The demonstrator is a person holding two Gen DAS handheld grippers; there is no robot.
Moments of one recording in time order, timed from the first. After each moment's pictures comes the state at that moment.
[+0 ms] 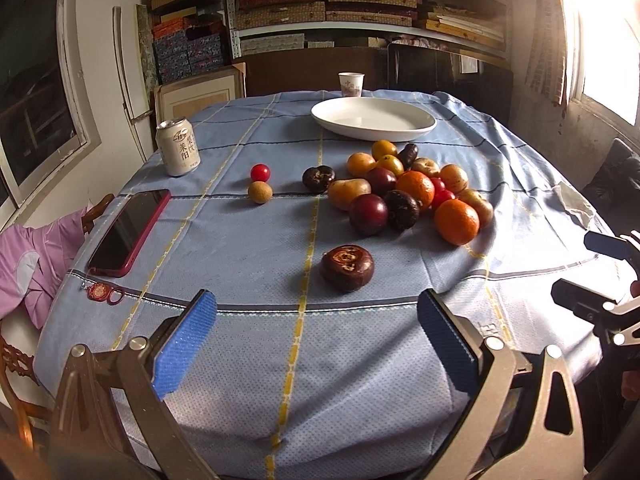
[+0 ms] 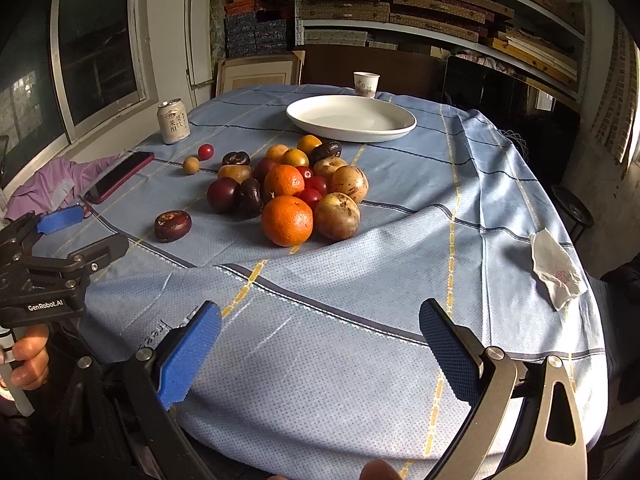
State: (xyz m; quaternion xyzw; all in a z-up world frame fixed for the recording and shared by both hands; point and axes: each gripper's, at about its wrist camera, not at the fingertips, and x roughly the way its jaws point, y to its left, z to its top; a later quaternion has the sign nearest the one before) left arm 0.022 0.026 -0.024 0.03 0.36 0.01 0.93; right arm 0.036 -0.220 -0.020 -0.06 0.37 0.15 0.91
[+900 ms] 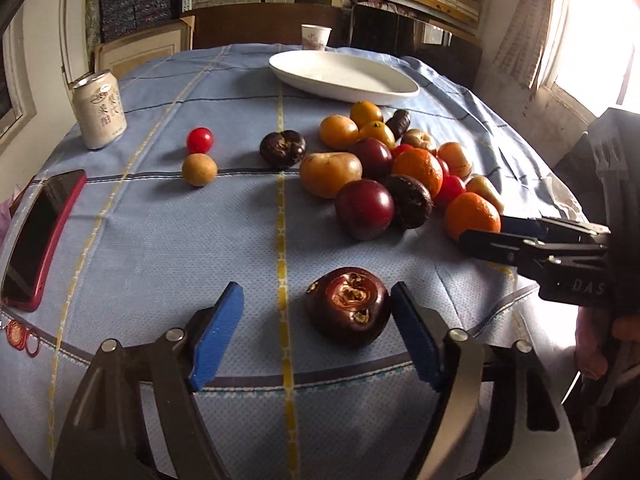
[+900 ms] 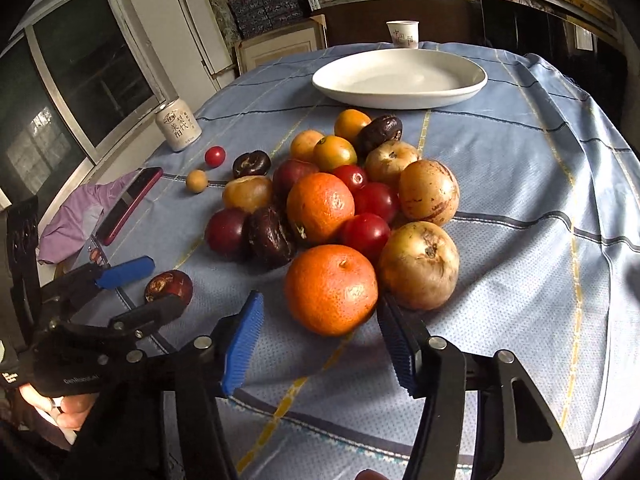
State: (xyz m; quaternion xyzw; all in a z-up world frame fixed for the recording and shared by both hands) left arm 0.111 0.042 -0.062 -0.01 0.44 -0.11 0.89; right arm 0.144 -0.179 -0.053 0.02 0.46 0.23 0.86
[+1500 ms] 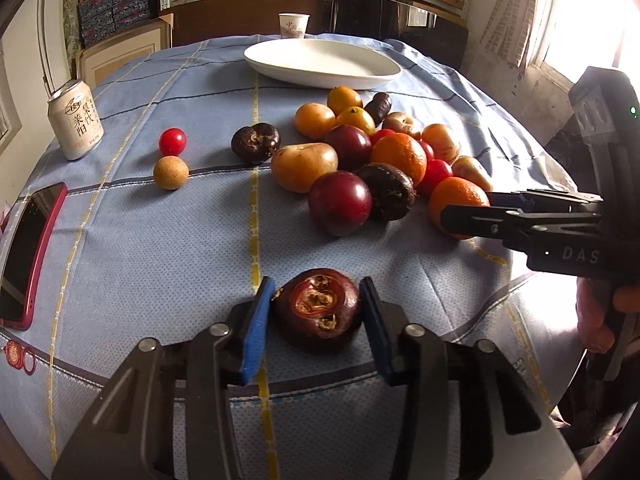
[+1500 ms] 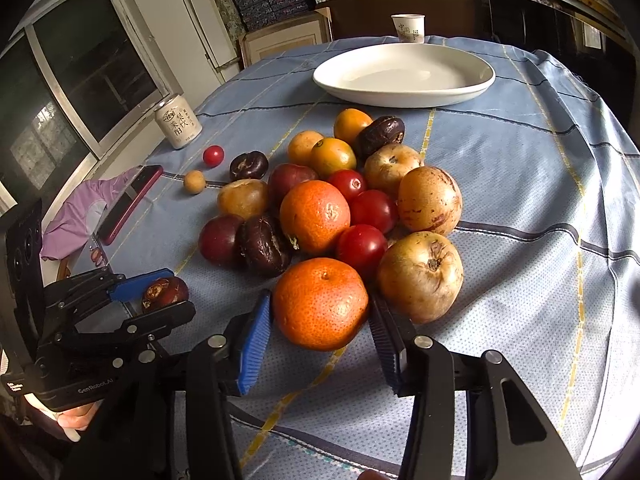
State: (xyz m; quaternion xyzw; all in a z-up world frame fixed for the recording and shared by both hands) left arm 0.116 0.029 -0.063 0.02 0.45 -0.12 0.88; right arm 0.158 -0.181 -0.052 0.02 0.47 0.24 0.85
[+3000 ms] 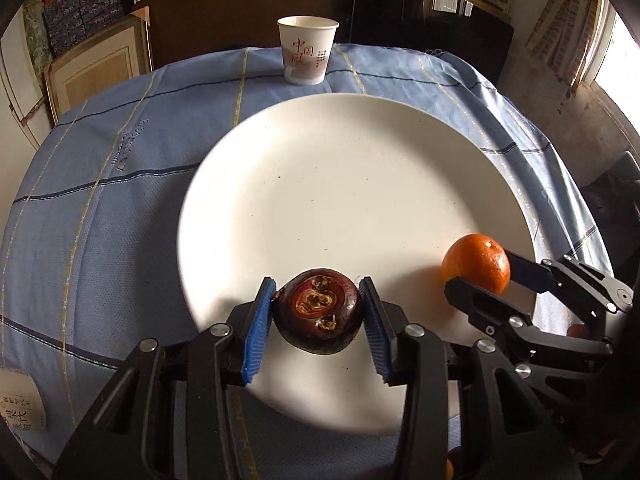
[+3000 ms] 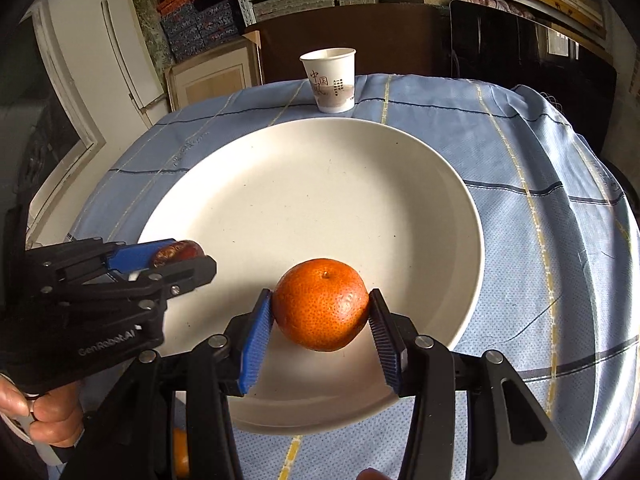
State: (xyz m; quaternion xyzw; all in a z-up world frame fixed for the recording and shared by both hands) left arm 0.464 -0.021 -0.047 0.02 0.50 -0.10 0.86; right arm 0.420 -0.193 -0.053 0.02 0.45 0.14 0.88
